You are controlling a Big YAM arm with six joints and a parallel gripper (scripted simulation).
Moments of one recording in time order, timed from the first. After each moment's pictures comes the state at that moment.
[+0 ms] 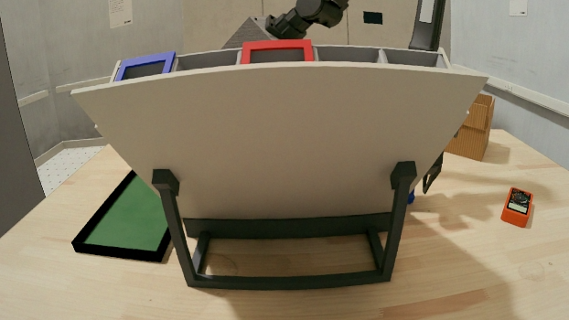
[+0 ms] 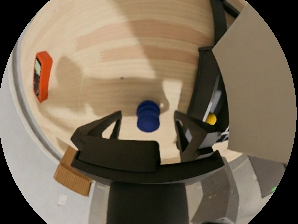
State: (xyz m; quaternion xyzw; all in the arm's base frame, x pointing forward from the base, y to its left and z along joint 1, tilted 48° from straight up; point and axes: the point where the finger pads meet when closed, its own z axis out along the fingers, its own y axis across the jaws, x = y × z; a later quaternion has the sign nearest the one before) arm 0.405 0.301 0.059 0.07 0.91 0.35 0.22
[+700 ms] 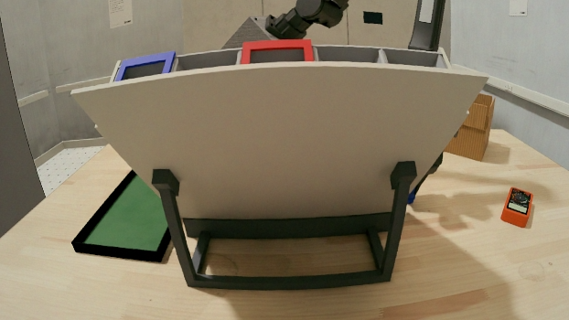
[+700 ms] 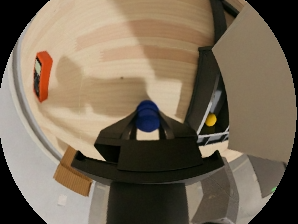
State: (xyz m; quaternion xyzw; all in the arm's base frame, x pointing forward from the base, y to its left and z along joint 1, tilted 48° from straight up) arm 0.405 0.301 0.059 0.07 0.91 0.35 0.22
